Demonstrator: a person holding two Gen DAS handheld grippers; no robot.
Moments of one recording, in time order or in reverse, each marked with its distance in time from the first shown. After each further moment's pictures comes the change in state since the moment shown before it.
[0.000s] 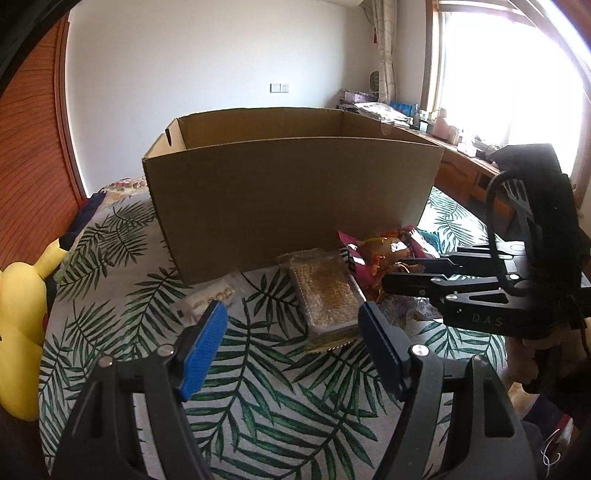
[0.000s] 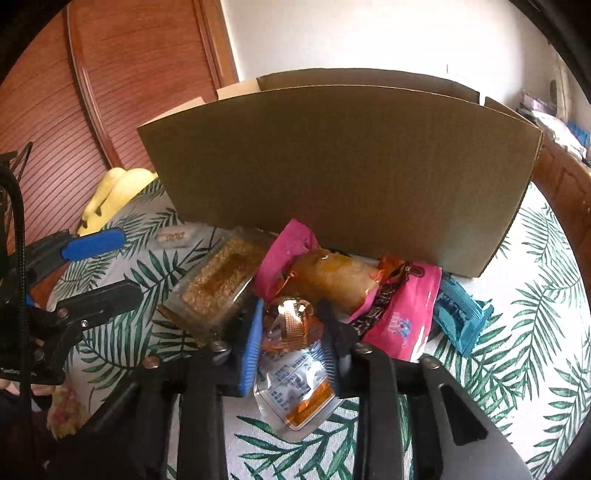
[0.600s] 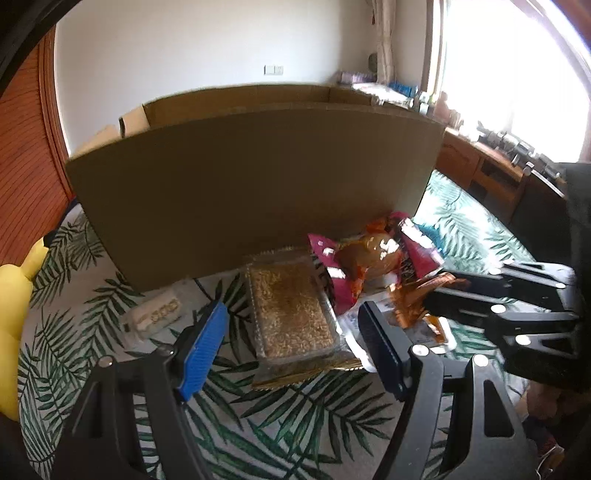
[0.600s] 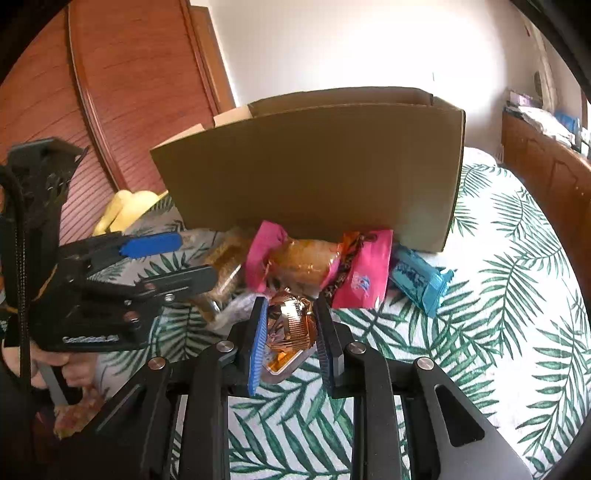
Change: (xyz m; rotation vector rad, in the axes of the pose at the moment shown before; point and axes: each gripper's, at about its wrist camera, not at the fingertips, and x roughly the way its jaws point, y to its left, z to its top) left arm 0.047 -0.030 0.013 0.010 0.089 0.016; right arm -0.038 -0.017 -0.029 0.052 -0.097 0.008
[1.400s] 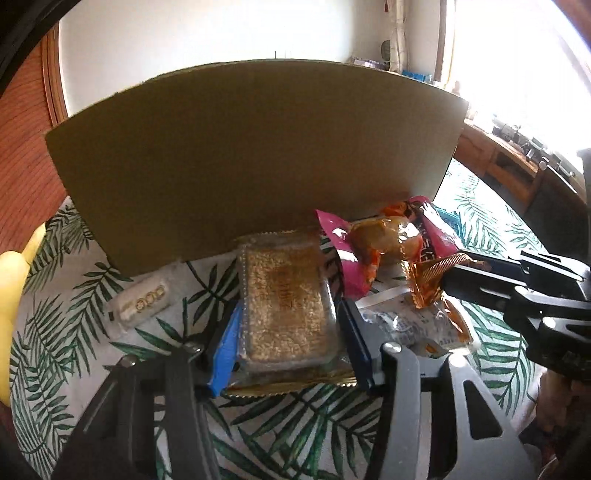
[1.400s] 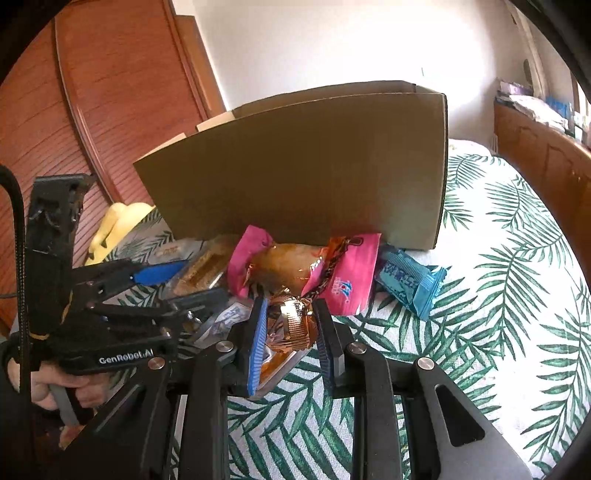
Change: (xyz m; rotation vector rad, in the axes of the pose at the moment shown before) left arm 0.025 -0.010 -0.003 -0.016 0.037 0.034; right arm 0.005 -0.013 0.005 0.051 -0.011 0.003
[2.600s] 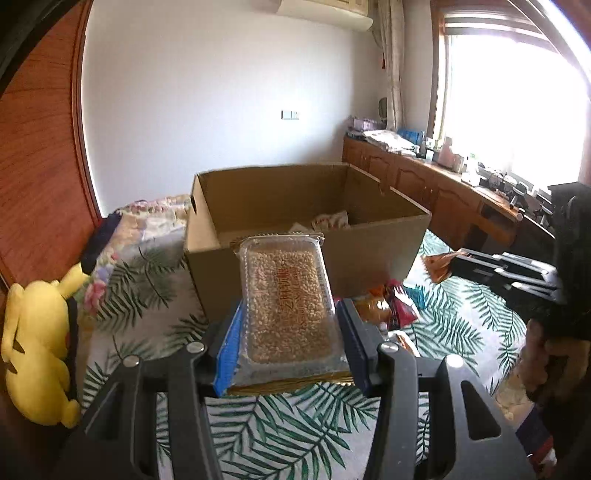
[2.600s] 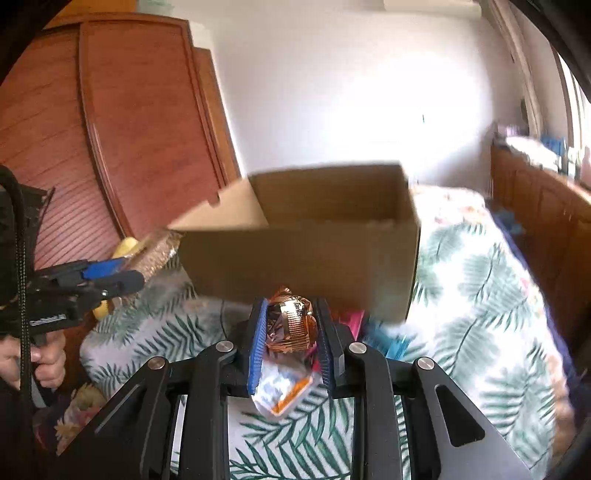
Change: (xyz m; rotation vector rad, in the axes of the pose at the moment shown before) left arm -0.134 0.041 0.022 -0.024 -0.223 -0.018; right arm -0.080 0.019 0.045 -0.073 -0.188 -0.019
